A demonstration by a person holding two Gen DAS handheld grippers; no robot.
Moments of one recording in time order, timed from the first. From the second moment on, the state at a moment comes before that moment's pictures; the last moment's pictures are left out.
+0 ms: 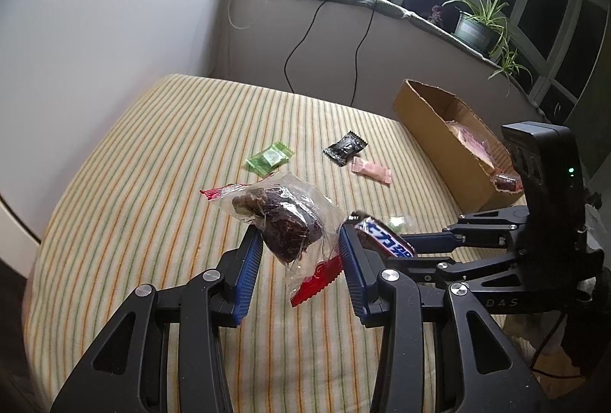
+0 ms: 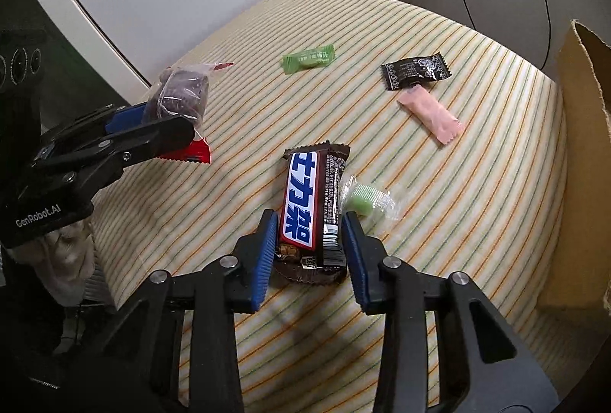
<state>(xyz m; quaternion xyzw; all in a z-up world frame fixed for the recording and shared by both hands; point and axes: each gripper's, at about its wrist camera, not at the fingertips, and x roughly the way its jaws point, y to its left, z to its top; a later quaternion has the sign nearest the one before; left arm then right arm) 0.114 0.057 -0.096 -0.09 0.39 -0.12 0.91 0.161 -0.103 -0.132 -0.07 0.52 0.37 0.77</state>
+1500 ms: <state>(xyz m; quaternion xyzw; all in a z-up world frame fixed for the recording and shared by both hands) 0.259 -0.167 -0.061 0.02 0.37 -0.27 0.89 0.282 -0.334 -0.063 0.02 0.42 0.19 0.89</state>
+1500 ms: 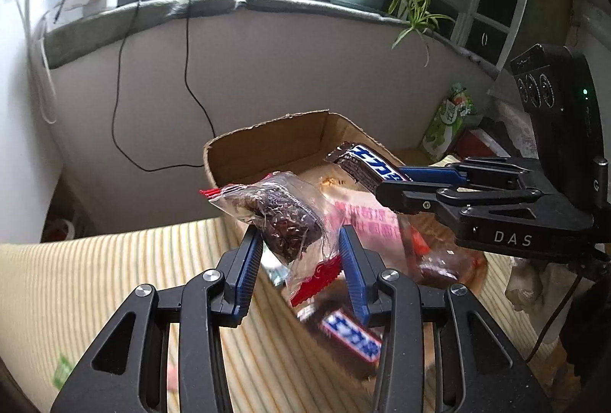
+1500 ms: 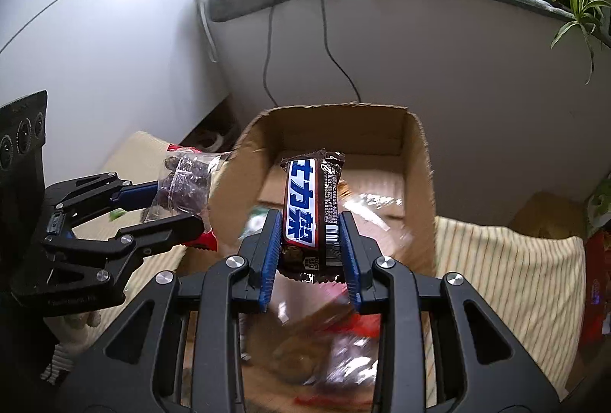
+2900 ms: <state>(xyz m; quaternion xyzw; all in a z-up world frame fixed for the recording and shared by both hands) 0.255 -0.172 -0.040 0.04 0.36 -0.27 0.89 0.275 -0.357 -0.042 0.03 0.39 0.13 0.91</state>
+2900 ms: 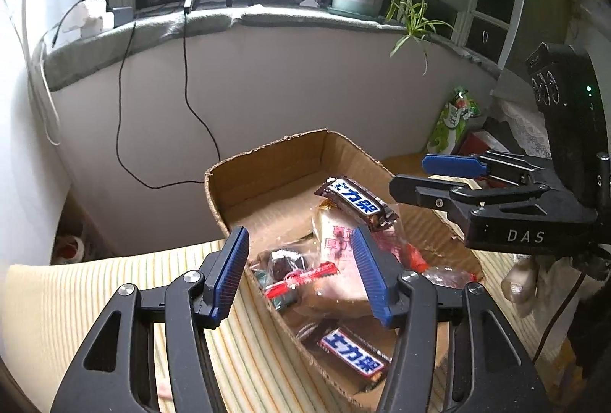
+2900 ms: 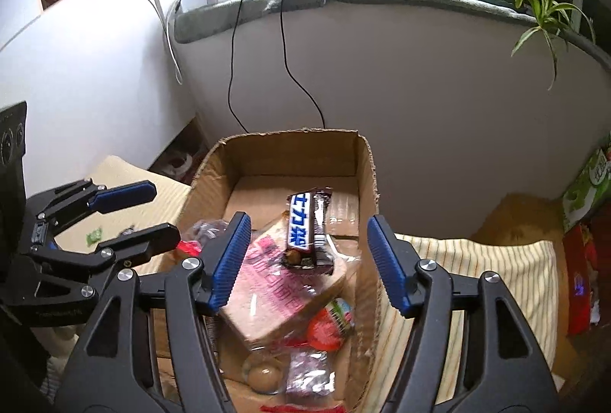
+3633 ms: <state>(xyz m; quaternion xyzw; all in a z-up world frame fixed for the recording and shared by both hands) 0.190 0.009 -0.049 -0.01 0.35 -0.12 0.93 0.198 -0.279 -0.033 0.02 0.37 0.22 0.90</state>
